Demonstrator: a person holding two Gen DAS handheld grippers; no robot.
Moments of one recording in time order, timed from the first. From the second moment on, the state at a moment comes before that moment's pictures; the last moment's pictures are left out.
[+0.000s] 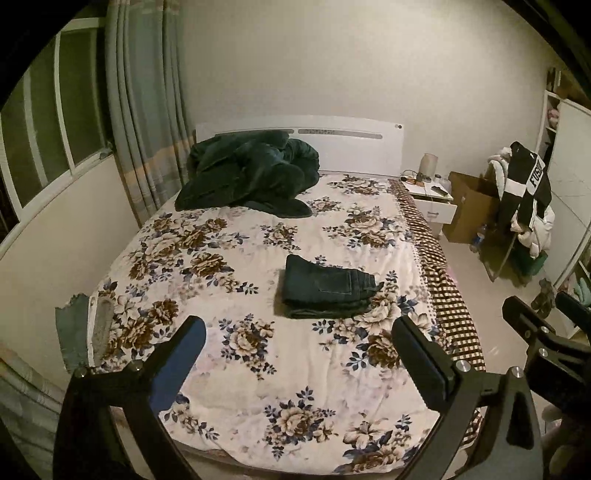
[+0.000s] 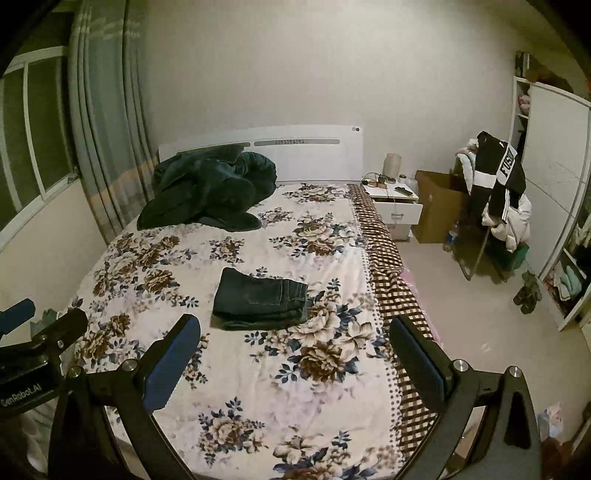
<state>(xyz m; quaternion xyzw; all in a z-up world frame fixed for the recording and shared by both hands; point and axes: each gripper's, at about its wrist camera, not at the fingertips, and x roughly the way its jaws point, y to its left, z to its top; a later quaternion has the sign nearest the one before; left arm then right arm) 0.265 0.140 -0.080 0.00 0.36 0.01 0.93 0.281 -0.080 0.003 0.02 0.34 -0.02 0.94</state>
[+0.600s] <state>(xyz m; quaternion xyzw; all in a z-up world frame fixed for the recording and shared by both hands) 0.257 0.142 -0.069 0.00 0.35 0.01 0.94 0.273 -0.082 0.005 0.03 0.34 -0.01 0.94</state>
